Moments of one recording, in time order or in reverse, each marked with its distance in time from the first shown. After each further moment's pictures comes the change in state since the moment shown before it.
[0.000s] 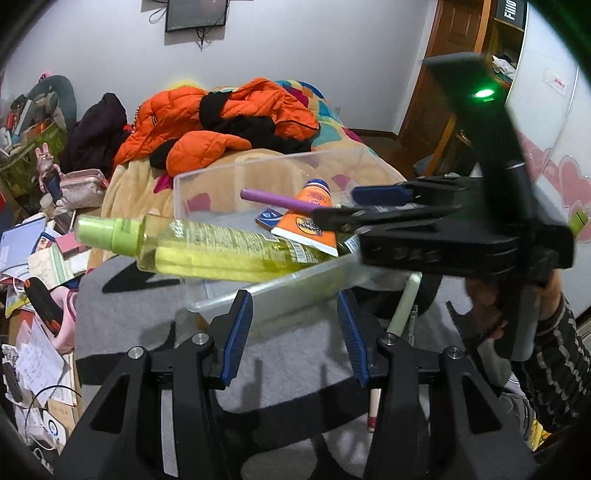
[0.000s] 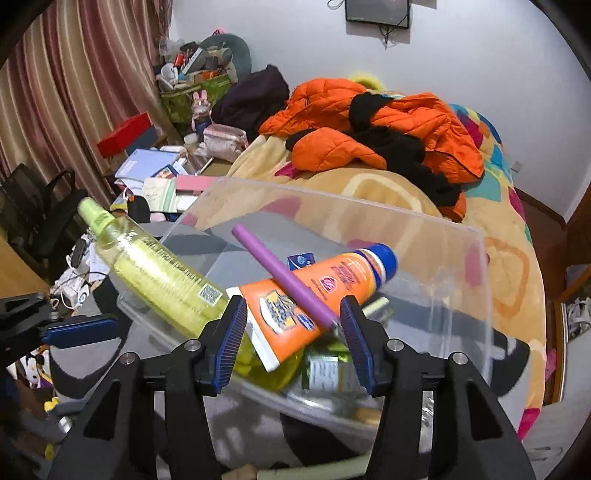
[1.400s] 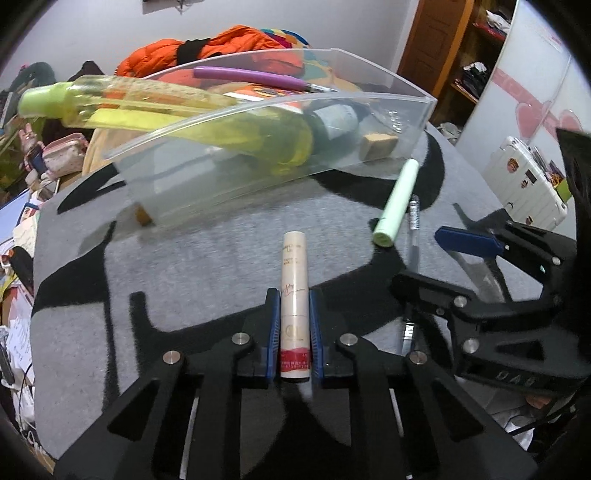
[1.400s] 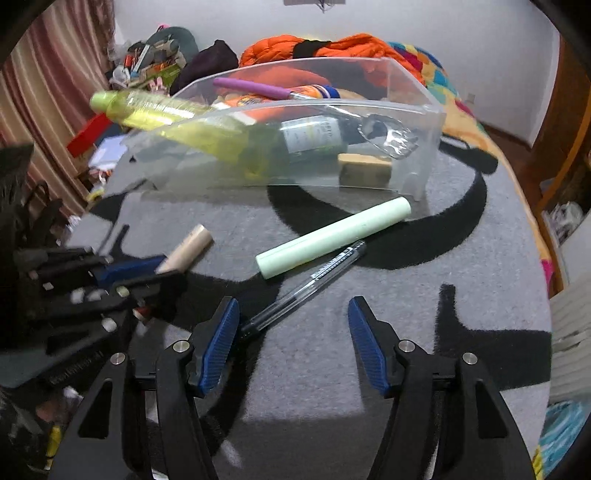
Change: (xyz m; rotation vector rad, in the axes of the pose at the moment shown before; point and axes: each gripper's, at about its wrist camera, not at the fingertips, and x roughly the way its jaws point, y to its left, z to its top) left arm 0.043 -0.025 -0.076 0.046 0.160 0.002; right arm -0.026 0.021 -0.147 0.179 0.091 -0.120
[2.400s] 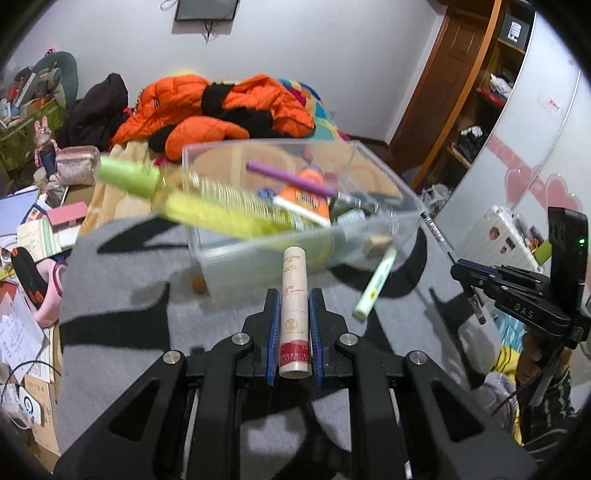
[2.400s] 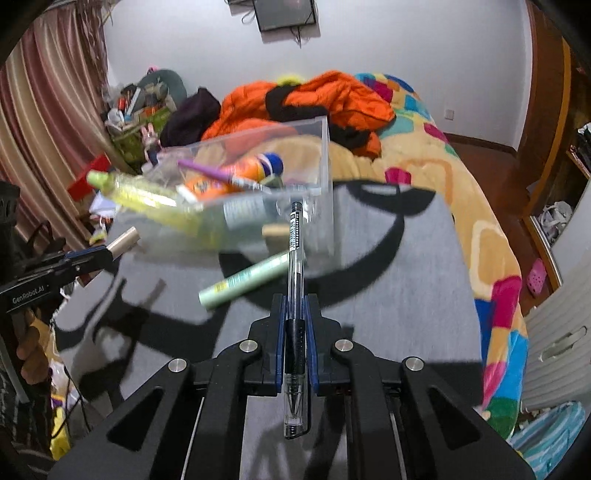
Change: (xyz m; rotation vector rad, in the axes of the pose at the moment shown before) left arm -0.069 0.041 0.038 -0.115 -0.190 -0.082; right arm -0.058 -0.066 0.022 0.093 -0.144 0.028
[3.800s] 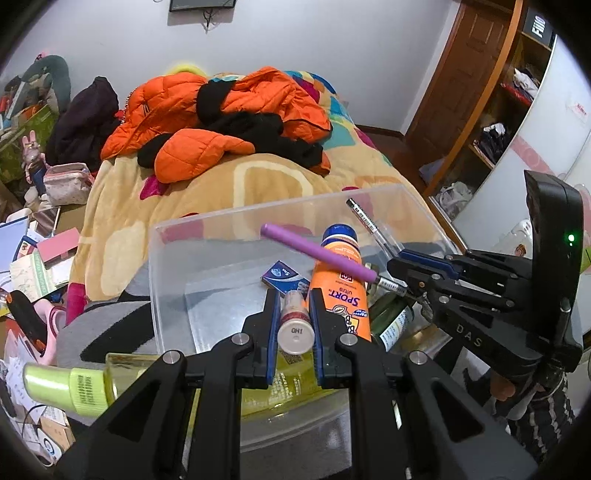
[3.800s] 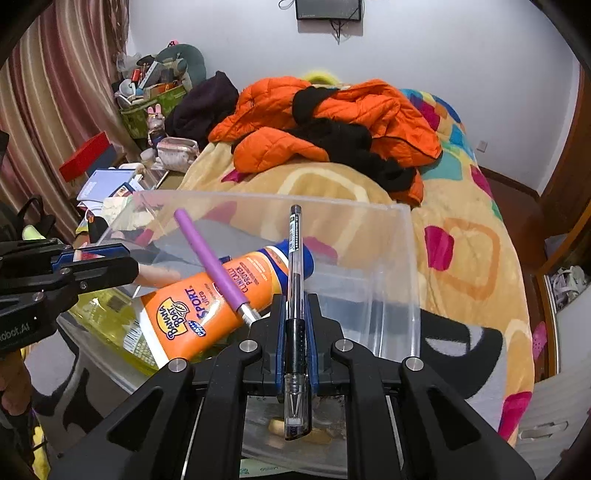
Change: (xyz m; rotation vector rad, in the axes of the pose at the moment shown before) left arm 0.084 0.009 0.095 0.013 0.077 0.056; right arm 0.117 0.029 0.120 -0.163 0.053 -0.002
